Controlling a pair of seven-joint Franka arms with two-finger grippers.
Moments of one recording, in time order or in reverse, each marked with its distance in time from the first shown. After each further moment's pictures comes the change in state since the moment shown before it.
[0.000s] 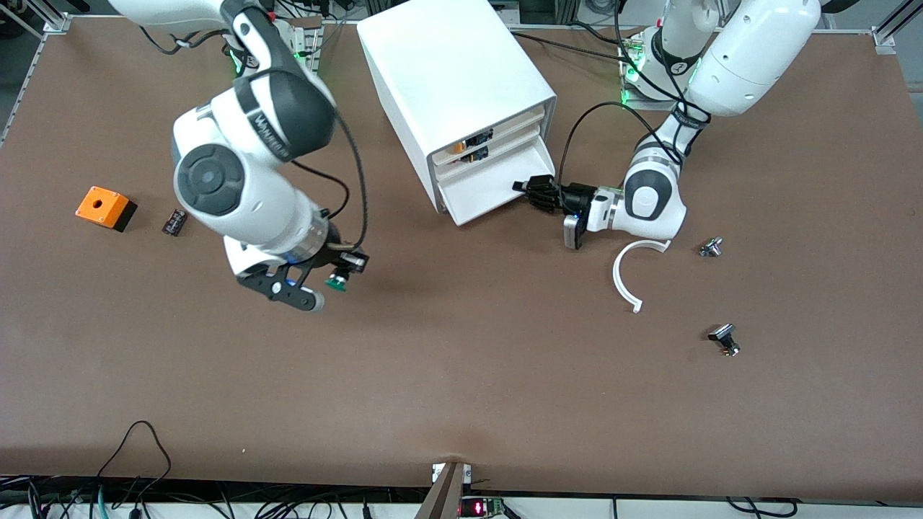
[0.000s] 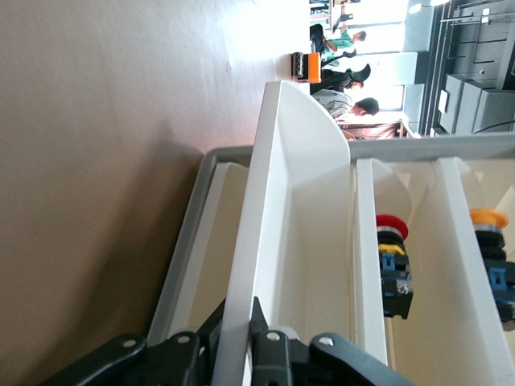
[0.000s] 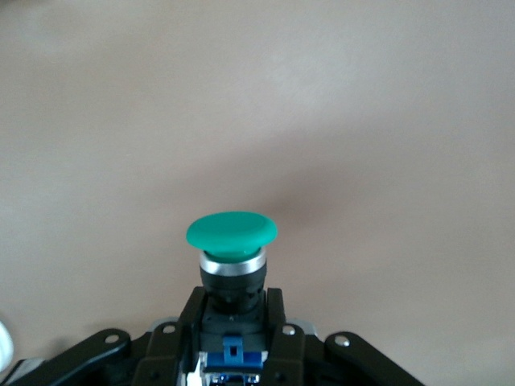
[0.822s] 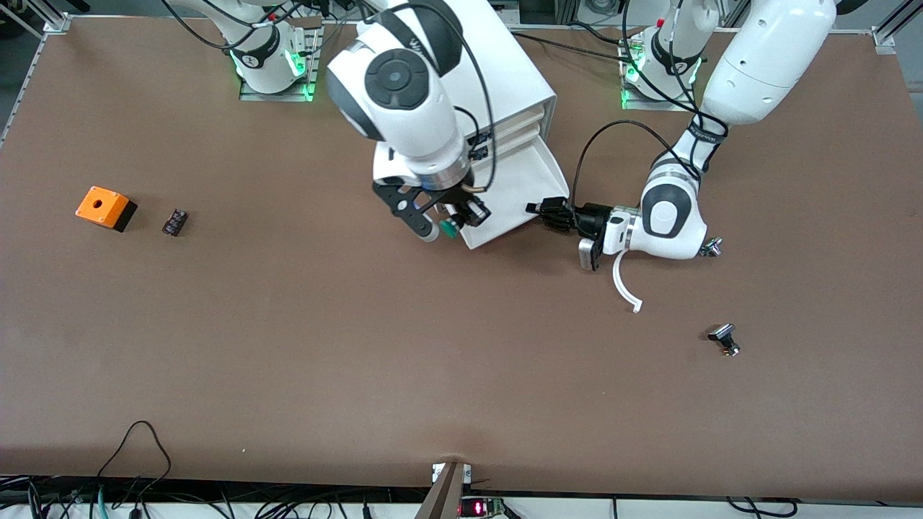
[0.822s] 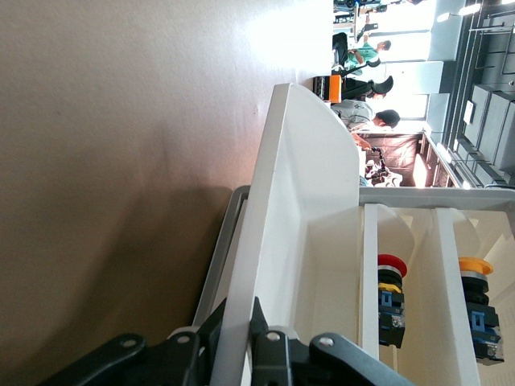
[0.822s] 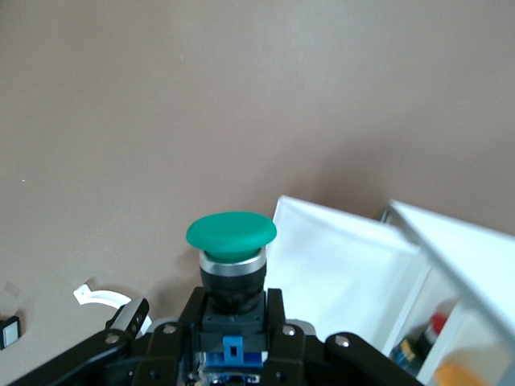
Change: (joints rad) left arm 0.008 0.017 0.055 0.099 0.077 -0.012 -0.110; right arm 0.292 0.057 0.000 0.028 0.000 0.161 0.704
